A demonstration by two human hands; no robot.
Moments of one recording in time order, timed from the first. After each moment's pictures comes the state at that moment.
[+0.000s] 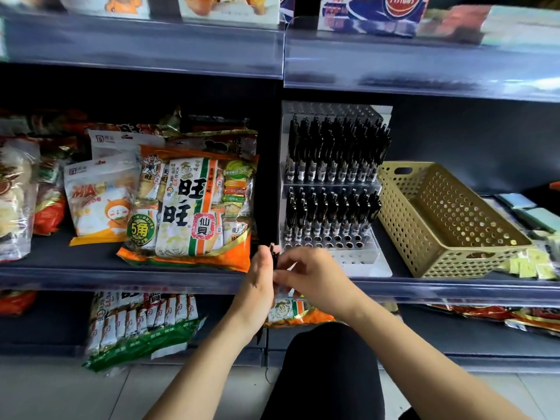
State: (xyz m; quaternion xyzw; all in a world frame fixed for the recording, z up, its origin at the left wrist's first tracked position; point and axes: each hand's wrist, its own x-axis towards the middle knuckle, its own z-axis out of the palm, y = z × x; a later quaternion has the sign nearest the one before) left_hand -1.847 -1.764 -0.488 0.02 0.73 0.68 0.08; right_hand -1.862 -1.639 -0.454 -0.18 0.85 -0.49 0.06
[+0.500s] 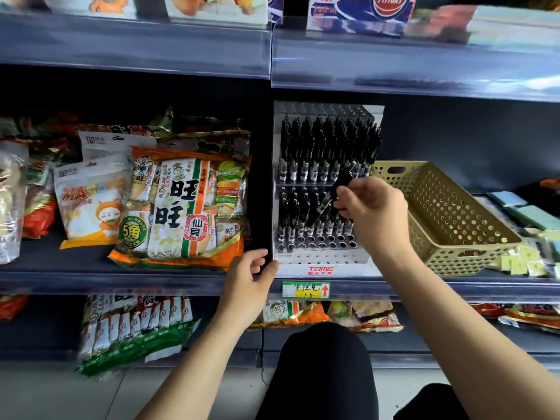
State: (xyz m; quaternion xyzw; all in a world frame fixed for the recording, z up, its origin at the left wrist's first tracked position) left_hand -1.866 -1.767 -0.505 -0.04 0.82 0.57 -0.02; right_hand -1.895 -1.583 -0.403 -0.01 0.81 -0.53 -0.23
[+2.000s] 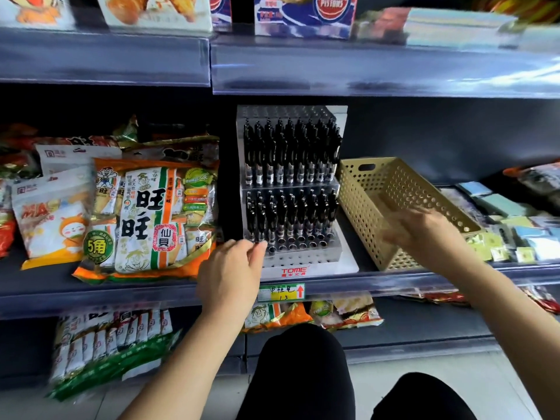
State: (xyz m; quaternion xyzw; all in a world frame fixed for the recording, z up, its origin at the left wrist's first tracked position) left_hand -1.877 -1.733 -0.470 -0.01 0.96 0.22 -0.18; right_hand -1.873 -1.447 -0.414 -0.01 0.99 -0.12 -0.11
